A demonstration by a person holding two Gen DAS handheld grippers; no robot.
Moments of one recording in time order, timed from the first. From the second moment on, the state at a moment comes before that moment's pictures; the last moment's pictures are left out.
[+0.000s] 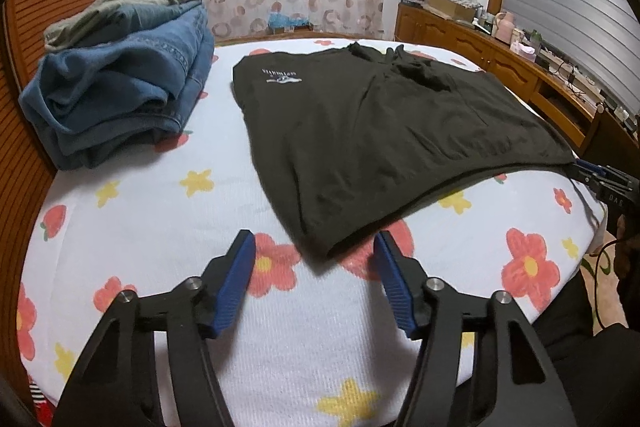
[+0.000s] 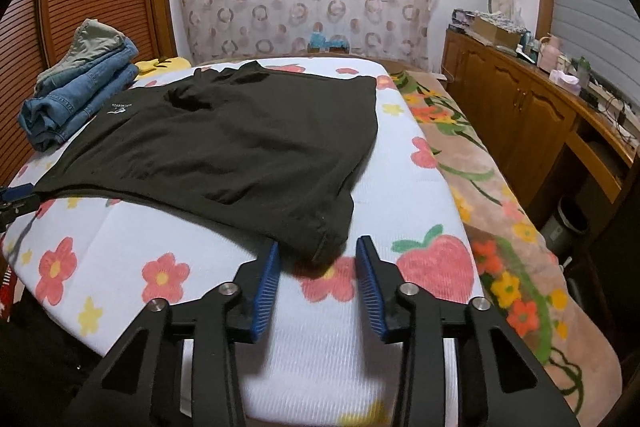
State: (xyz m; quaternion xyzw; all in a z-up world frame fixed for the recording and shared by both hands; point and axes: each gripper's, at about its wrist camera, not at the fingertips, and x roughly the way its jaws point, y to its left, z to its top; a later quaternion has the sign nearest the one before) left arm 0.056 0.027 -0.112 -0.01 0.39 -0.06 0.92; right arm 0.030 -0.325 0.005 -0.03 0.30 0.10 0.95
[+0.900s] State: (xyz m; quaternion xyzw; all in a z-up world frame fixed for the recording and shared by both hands) left arm 0.049 0.025 -0.087 -0.01 0.35 -0.09 0.93; right arm 0.042 -0.358 0.010 -0.03 0.26 0.14 0.95
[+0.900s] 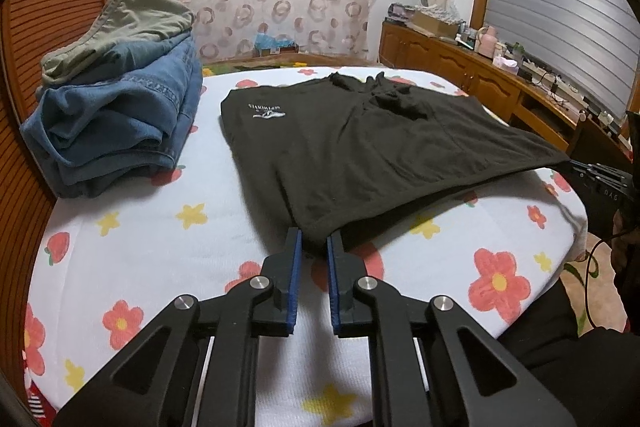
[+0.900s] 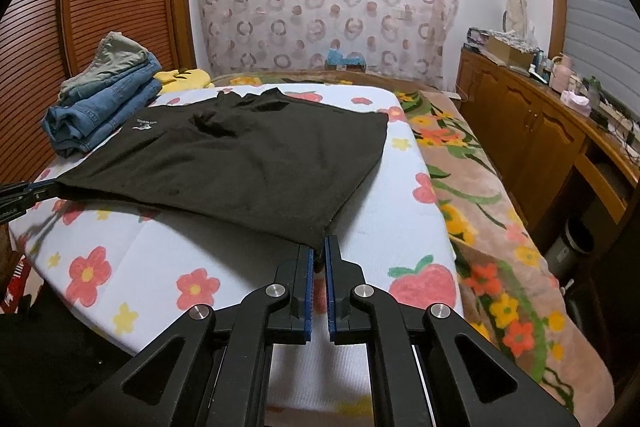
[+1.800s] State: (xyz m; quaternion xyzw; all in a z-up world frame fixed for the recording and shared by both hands) left arm 0.018 0.013 -0.049 -0.01 0.34 -0.13 0.93; right arm 0.020 -0.356 0.022 -0.06 0.24 0.14 0.96
